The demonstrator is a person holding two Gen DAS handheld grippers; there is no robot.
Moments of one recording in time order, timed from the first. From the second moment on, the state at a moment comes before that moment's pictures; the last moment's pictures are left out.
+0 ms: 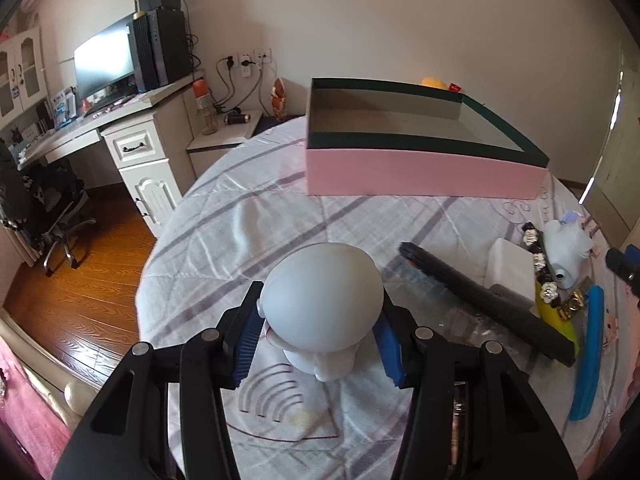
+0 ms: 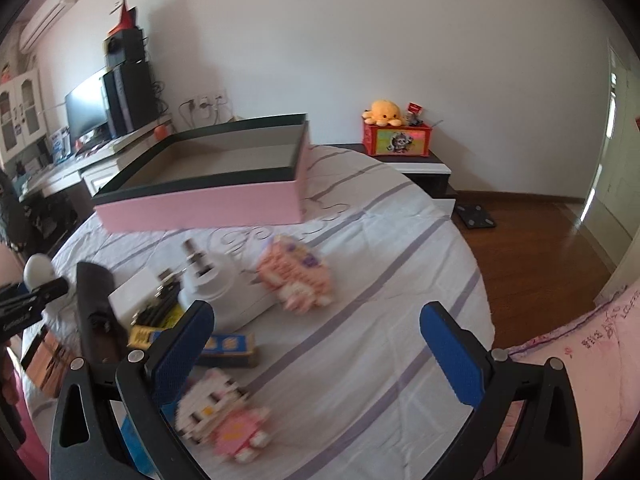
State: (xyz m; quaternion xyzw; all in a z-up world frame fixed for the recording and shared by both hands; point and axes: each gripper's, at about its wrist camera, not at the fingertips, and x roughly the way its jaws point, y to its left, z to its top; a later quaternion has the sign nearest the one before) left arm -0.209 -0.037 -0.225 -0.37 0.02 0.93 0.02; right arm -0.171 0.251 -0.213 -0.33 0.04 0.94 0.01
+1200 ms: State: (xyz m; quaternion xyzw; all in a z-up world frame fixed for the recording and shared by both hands) left arm -0.216 -0.043 -0.209 -0.35 0.04 0.93 0.03; right arm -0.226 0.273 -0.223 -0.37 0.08 0.92 -0.10
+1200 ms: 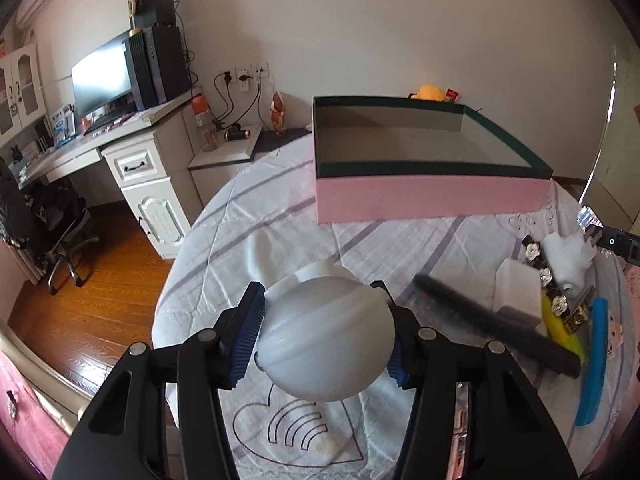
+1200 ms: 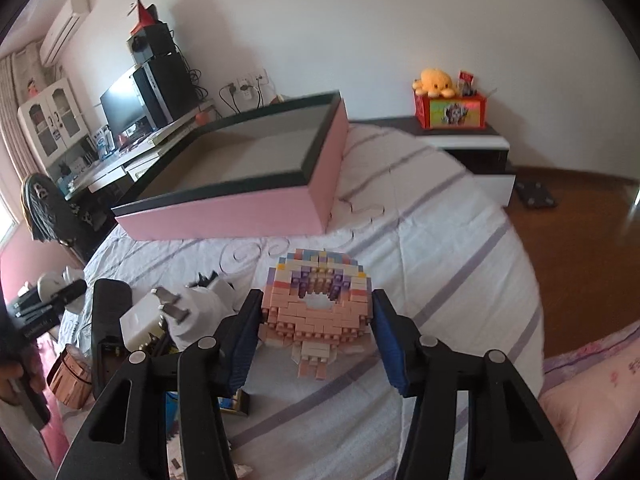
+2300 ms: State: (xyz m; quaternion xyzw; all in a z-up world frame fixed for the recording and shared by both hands) left arm -0.443 0.026 -0.207 -0.46 0.10 0.88 0.11; right arm -0.395 0.183 -0.181 -0.41 -0.08 0.89 -0.18
